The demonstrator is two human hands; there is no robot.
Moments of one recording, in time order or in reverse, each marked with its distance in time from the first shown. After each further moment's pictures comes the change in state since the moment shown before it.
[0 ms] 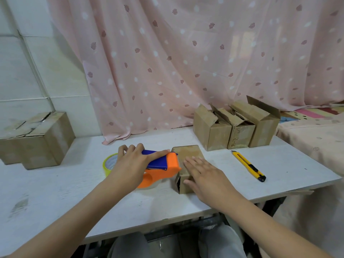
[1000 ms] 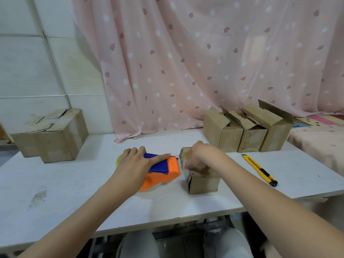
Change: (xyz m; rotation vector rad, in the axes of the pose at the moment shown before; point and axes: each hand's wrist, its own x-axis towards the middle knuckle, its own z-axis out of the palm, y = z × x) left_hand -0.024 -0.018 -0.007 -0.014 -0.070 -0.040; right_hand 0.092 -0.029 -0.076 0.270 -0.522 0.421
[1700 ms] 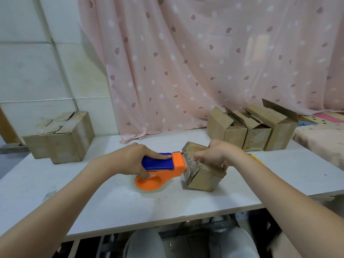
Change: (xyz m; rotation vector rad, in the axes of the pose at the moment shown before) left_hand 0.019 -0.043 -0.041 -0.599 -0.342 0.150; right_hand -0.002 0.039 -0.002 0.656 -0.056 -0.036
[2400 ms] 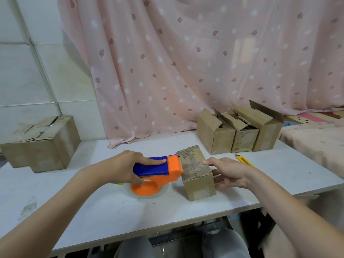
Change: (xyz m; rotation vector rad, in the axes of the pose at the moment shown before) left_hand 0.011 0.000 0.011 -0.010 -0.012 0.077; right_hand 0.005 0.086 -0.010 0.580 -0.204 0.014
